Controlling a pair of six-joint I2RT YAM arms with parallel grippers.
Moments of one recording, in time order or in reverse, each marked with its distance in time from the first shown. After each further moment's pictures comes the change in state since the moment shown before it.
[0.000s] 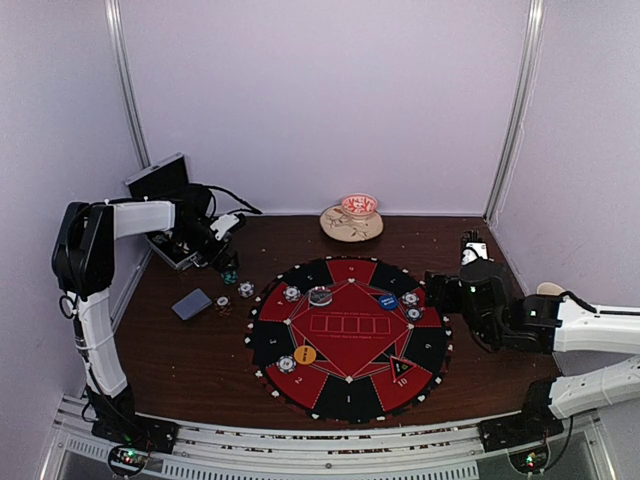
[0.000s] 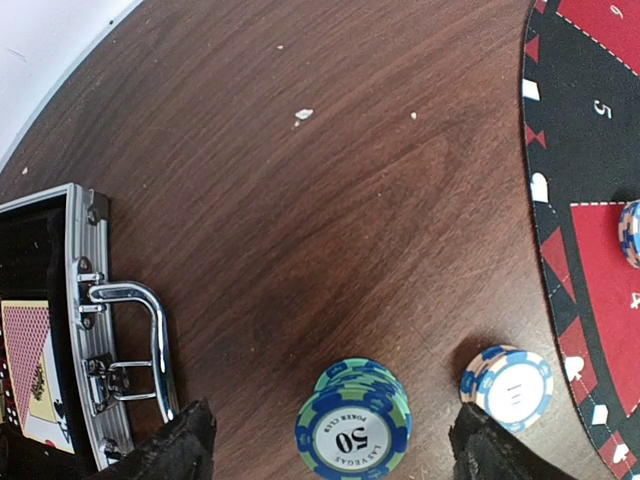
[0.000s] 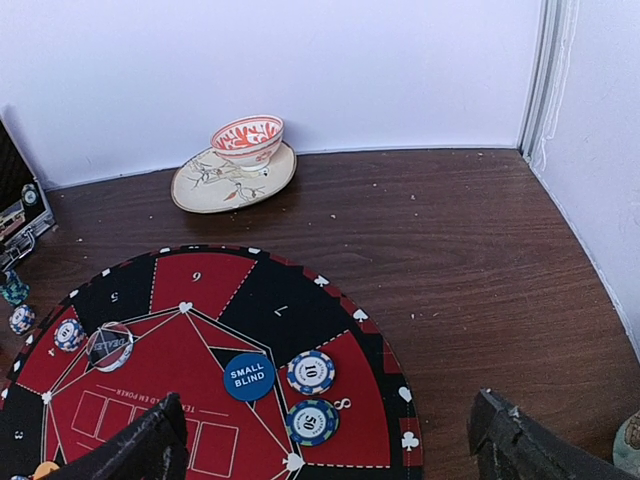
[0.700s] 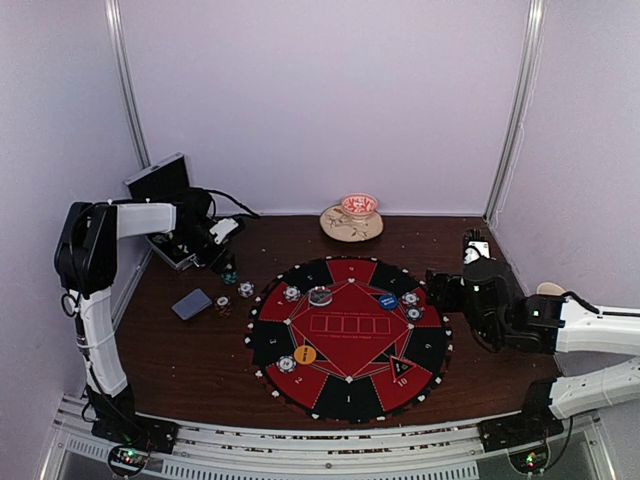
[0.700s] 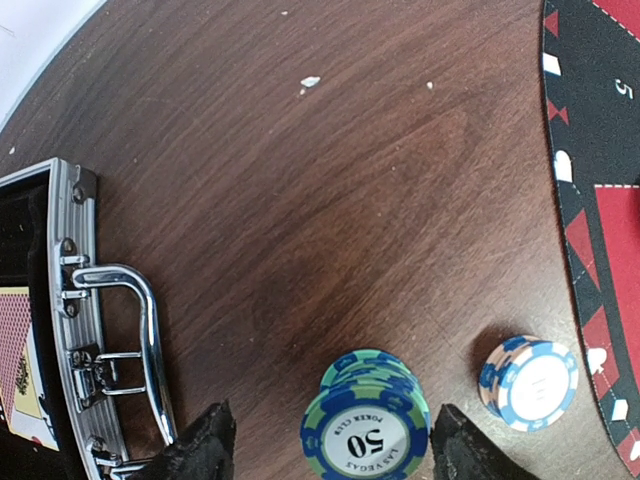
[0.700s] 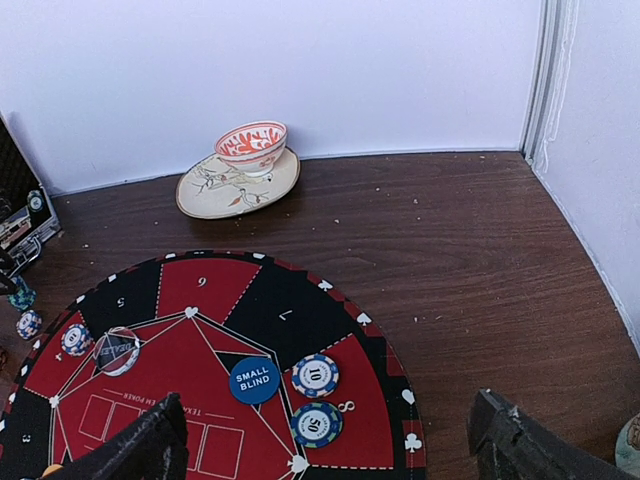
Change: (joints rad) left arm 0.009 0.025 -0.004 -0.003 -0.013 0.011; right arm 0.000 -0.019 0.000 0.002 -0.004 0.000
